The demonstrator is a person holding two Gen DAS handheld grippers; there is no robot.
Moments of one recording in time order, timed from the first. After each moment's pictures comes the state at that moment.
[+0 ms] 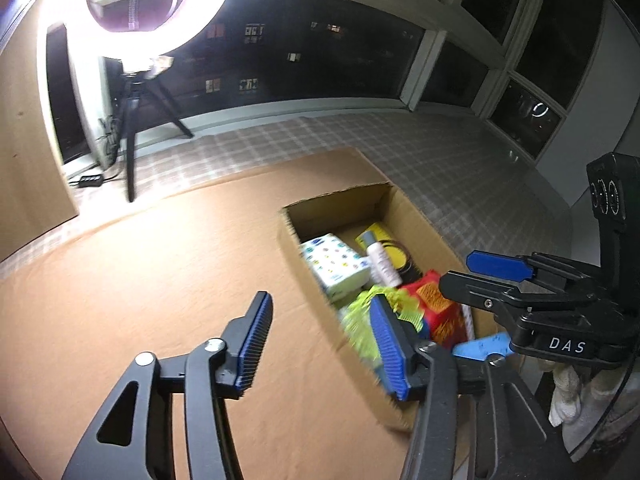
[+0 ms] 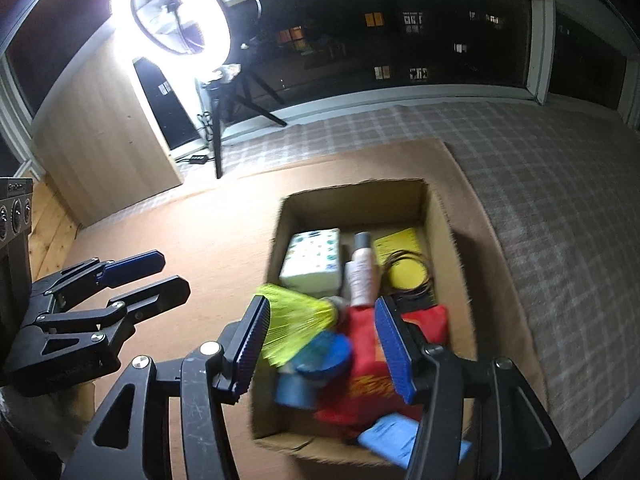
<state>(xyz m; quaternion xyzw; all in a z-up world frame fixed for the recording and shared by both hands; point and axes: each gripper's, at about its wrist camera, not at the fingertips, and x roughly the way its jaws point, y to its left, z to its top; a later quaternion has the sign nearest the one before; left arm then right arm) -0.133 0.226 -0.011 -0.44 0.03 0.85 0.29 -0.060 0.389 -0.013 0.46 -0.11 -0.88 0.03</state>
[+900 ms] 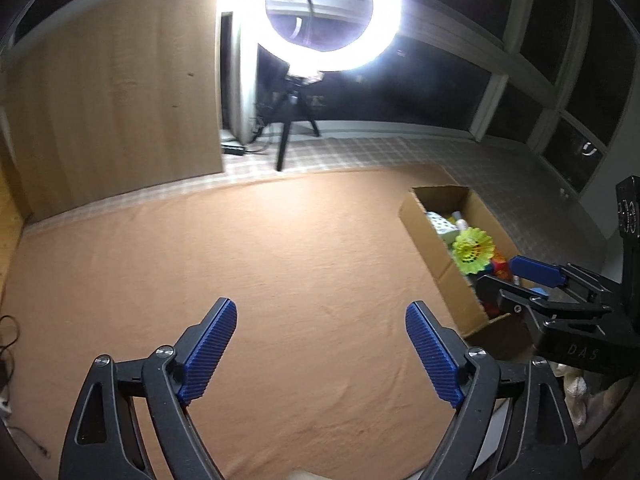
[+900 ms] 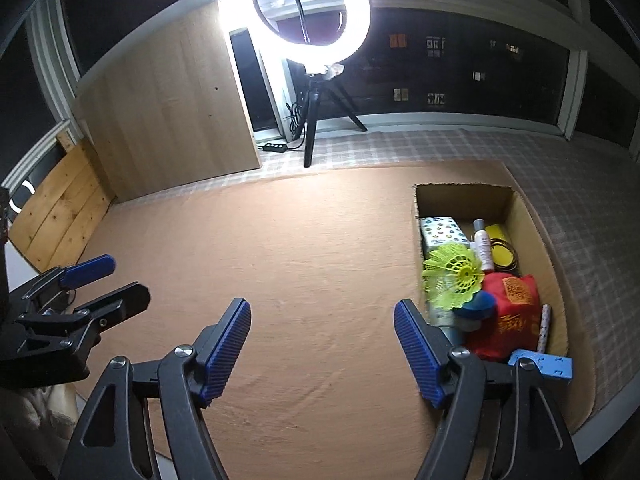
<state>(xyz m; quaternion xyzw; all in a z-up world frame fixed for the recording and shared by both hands) -0.040 0.033 0.031 -0.42 0.01 0.89 0.17 -0.006 0.233 0.016 0.43 -0.07 -0.90 0.05</state>
